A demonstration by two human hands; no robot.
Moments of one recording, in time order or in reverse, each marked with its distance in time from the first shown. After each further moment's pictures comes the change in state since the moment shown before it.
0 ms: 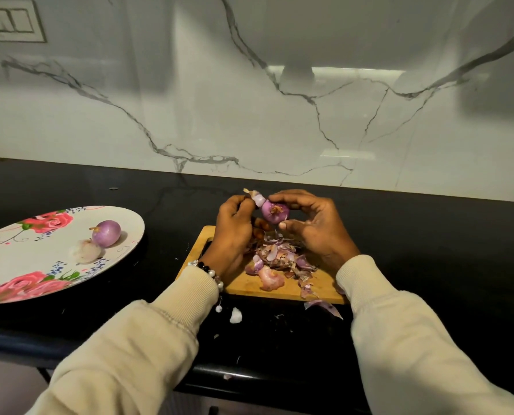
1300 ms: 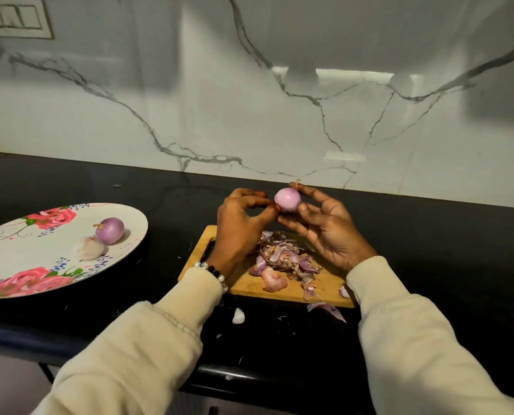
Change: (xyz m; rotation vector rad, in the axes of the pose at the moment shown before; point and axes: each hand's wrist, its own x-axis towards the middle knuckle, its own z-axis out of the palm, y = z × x) left_hand 0.007 -0.002 -0.009 0.596 0.052 0.433; right_hand 0.003 -0.009 -0.005 0.725 -0.002 0.336
